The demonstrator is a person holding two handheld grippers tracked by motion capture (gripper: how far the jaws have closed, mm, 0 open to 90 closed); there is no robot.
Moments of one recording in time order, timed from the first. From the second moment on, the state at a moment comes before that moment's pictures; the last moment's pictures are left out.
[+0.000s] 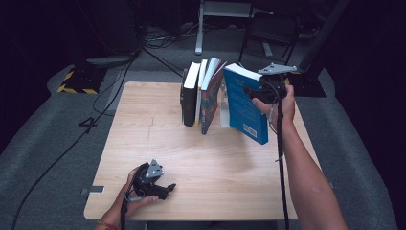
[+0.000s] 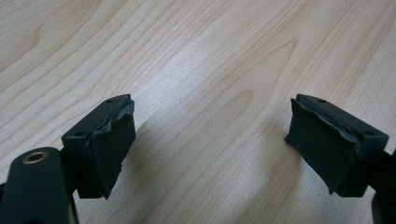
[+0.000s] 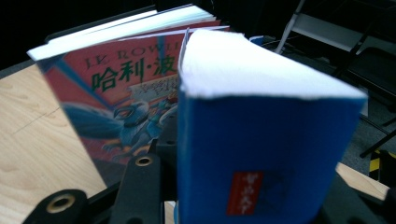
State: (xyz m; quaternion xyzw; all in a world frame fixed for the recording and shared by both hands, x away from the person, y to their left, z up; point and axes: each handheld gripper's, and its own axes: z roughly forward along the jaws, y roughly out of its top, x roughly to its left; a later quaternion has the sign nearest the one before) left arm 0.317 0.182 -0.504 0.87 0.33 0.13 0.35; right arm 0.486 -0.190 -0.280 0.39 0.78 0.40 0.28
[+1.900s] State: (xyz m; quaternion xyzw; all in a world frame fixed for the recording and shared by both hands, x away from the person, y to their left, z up) left arm 0.317 0.181 -0.505 0.87 0.33 0.13 0.35; right arm 0.408 -0.246 -0.334 0.36 0.79 0.43 0.25
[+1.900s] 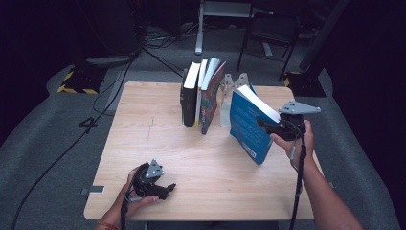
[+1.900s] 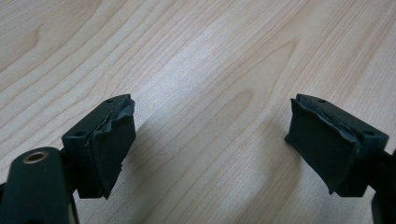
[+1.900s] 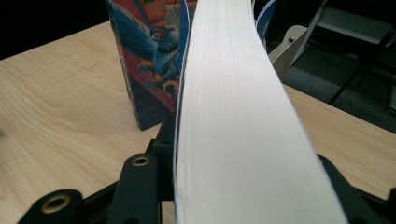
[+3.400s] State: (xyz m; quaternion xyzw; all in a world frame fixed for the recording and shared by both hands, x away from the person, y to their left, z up) left arm 0.317 0.181 -0.505 0.87 0.33 0.13 0.35; right arm 0.441 -0.226 -0.301 0.39 0.82 0.36 0.22
